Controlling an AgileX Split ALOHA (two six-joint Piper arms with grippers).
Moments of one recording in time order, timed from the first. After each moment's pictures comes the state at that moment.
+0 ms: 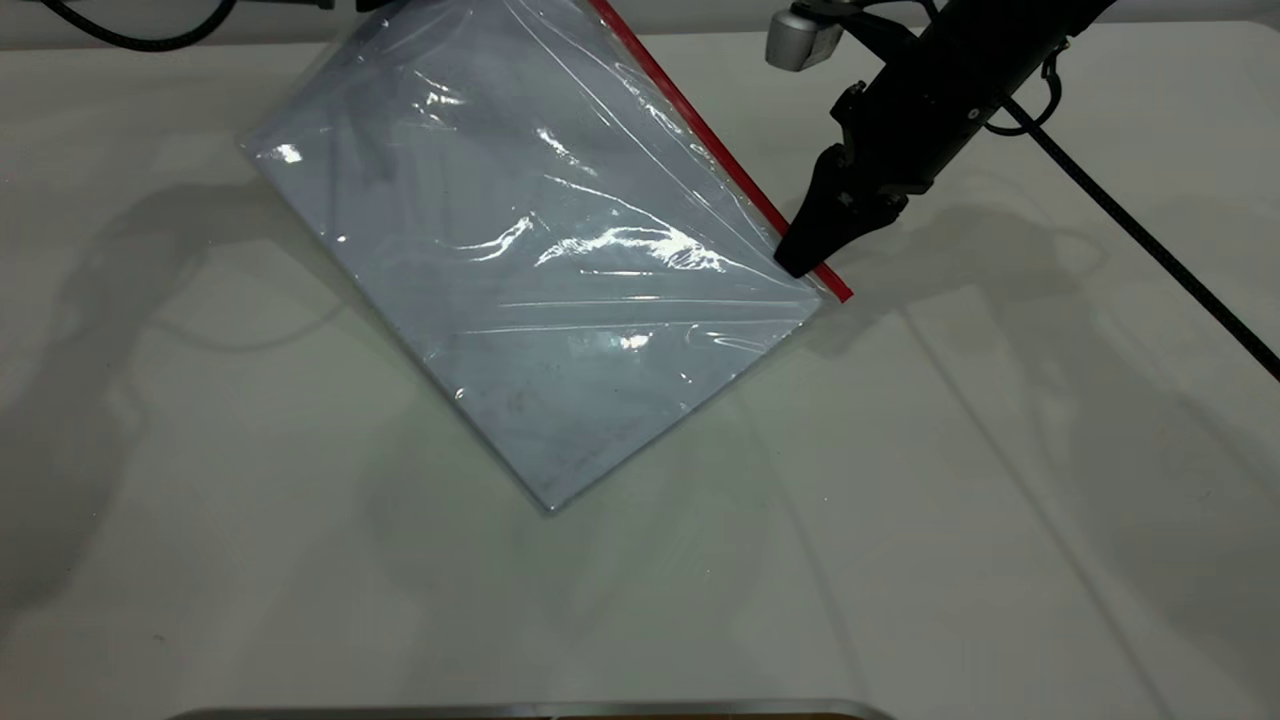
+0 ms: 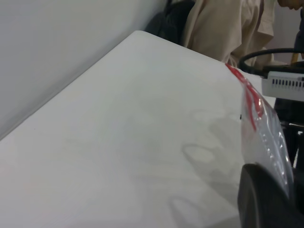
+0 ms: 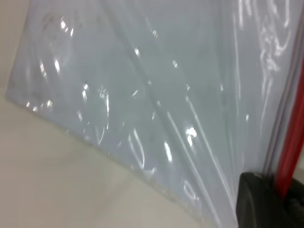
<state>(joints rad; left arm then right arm) 0.03 2.67 -1.94 -1.55 1.16 1.91 0.21 2.60 -1.76 0.77 0.92 -1.32</state>
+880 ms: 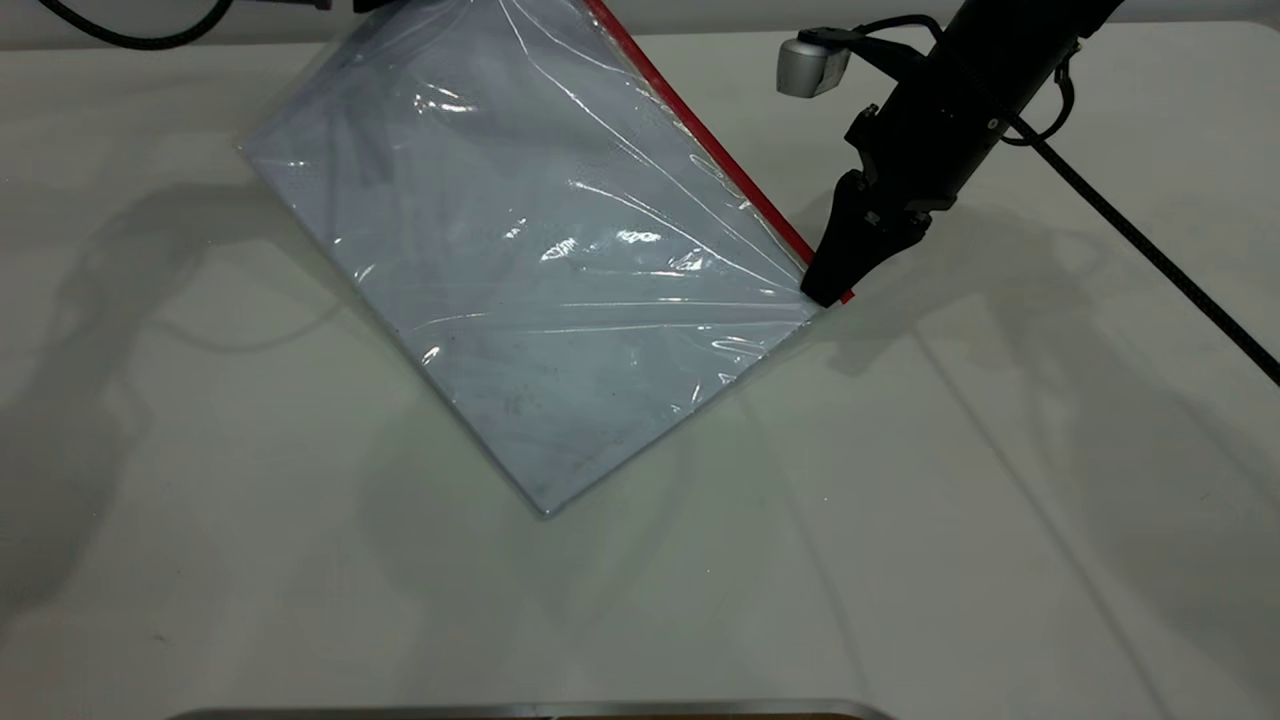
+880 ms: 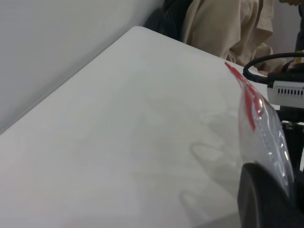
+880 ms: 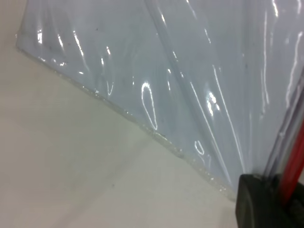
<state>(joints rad) 0.03 2.67 -1.95 -1.53 1.16 1.89 0.21 2.60 -1.76 0.69 0.96 -1.25</state>
